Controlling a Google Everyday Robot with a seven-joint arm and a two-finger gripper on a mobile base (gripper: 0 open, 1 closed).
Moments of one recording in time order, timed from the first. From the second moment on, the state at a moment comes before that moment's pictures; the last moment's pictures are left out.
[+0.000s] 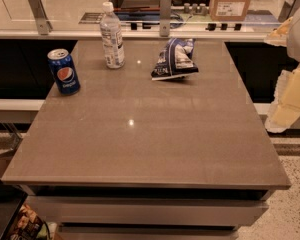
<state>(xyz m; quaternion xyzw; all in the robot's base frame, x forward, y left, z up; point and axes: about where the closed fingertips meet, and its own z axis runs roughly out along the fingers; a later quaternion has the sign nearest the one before) 0.438 -0.212 0.992 -0.60 0.78 -0.05 0.18</state>
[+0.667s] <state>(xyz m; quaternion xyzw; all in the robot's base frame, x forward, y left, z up) 0.454 -0.207 0.984 -0.60 0.78 -0.07 0.18</state>
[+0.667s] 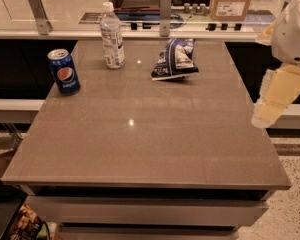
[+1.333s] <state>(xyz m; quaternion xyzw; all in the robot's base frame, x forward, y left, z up) 0.496 -0.190 0.951 -0.57 0.79 -0.08 0.21</state>
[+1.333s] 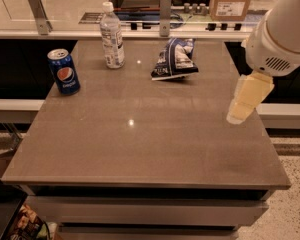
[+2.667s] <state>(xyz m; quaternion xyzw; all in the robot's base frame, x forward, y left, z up) 0.644 -0.153 0.915 -0.52 0.79 -0.02 0.32</state>
